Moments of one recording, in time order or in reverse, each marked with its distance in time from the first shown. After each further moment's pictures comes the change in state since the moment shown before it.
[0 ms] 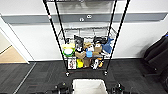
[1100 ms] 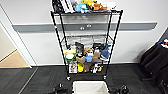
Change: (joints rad) left arm 0.019 -0.102 0.170 -0.005 -0.042 -0.026; right arm -0.017 -0.139 0.238 0.000 0.050 0.015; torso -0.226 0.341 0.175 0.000
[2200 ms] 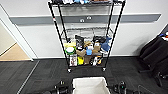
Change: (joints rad) left arm -0.026 0.046 -0.049 -0.015 -0.035 -0.001; right arm 0.055 0.032 -0.014 0.007 0.019 0.000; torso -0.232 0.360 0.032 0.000
